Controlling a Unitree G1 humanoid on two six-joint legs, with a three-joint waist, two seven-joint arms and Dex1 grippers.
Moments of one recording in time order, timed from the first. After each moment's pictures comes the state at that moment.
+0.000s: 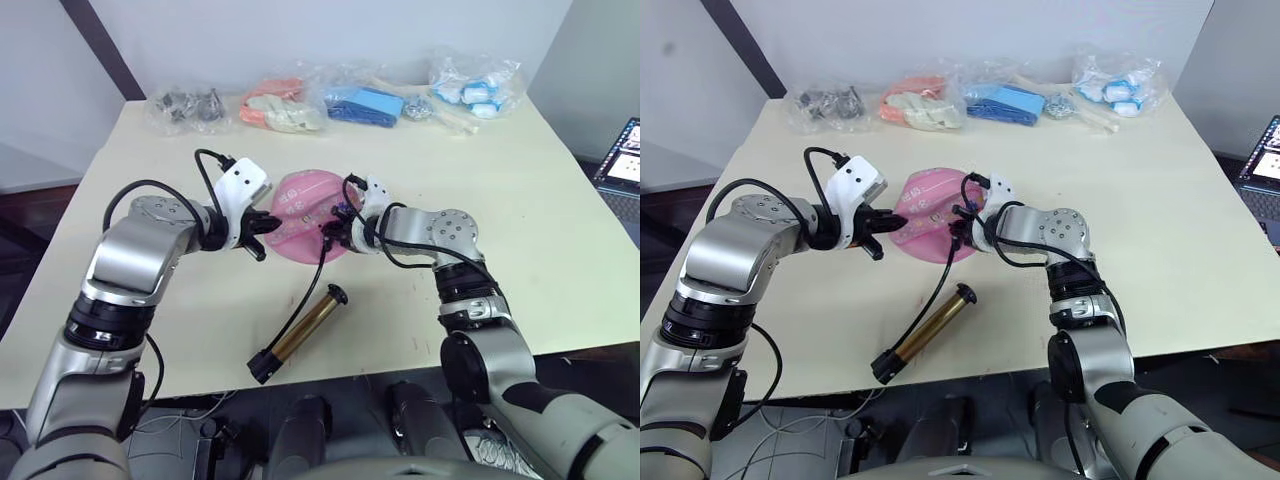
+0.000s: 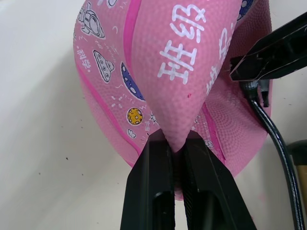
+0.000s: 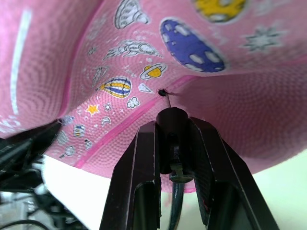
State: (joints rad) left arm -0.64 0.82 -0.11 -0.22 -0.26 1.12 -0.78; right arm -0.93 0.14 -0.15 0.45 1.04 1.13 -0.44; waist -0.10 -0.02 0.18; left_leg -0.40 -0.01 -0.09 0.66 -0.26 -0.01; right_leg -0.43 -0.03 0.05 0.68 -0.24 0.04
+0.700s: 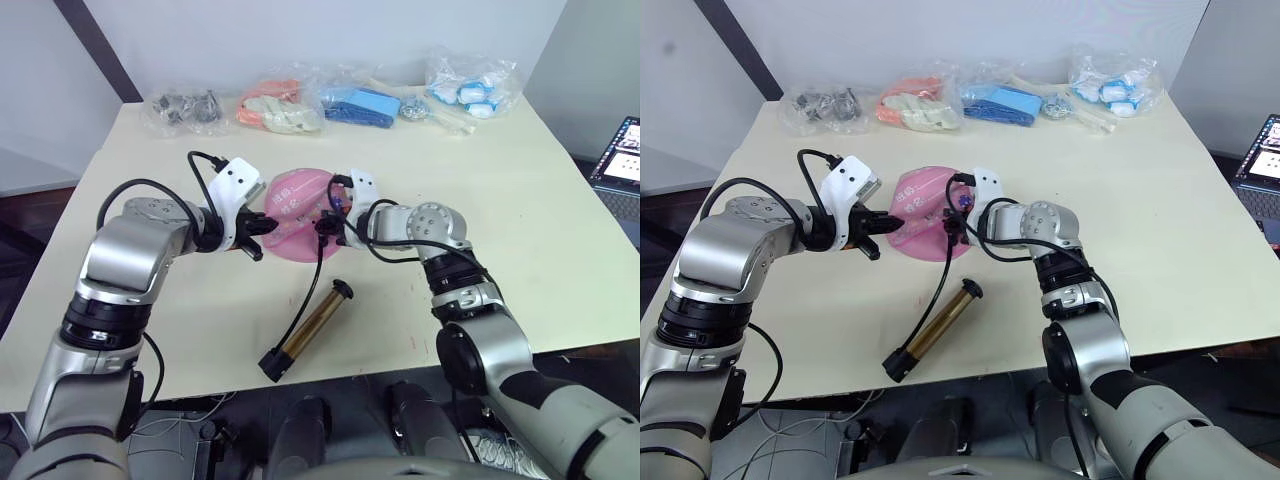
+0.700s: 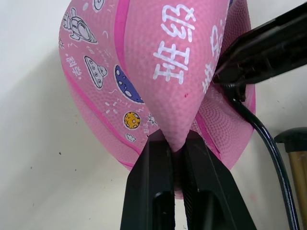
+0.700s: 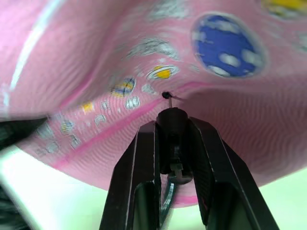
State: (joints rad) left arm -0.64 0.82 -0.09 -0.20 -0.28 1.15 -0.78; right arm -1.01 0.14 -0.19 0.59 0.73 1.09 -0.11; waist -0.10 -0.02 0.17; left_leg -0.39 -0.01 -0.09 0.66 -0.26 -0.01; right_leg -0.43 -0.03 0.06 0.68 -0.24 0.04
